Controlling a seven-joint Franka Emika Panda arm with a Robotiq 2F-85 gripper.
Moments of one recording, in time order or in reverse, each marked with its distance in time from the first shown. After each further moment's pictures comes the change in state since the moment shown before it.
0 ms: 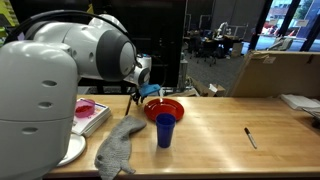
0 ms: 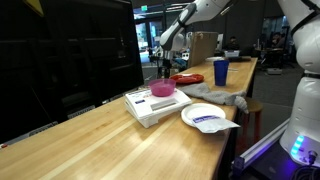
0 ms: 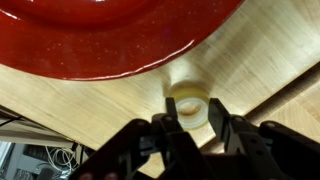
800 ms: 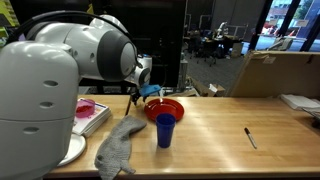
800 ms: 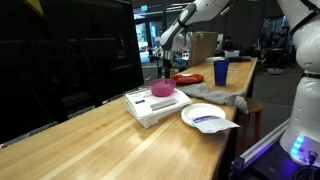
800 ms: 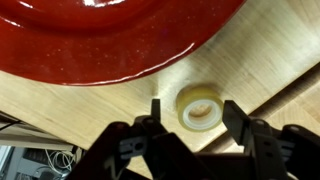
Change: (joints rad) arm -0.003 0.002 0.000 0.005 0.000 -0.012 0.009
